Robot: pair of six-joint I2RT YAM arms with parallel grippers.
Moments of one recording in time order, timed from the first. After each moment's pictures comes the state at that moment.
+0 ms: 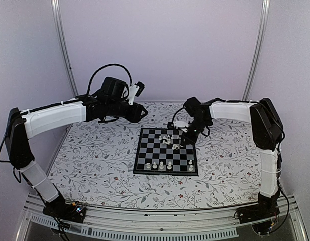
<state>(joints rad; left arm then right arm) -0.69 1.65 1.34 -0.28 0.04 -0.08 0.60 2.14 1.64 -0.73 -0.26 -0.55</state>
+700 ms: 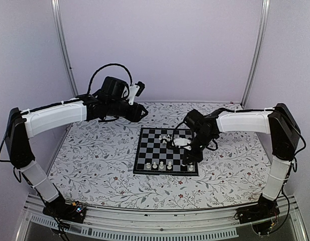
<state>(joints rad) -0.69 1.65 1.36 -0.28 0.04 -0.08 0.74 1.86 1.29 -0.75 -0.33 -0.64</state>
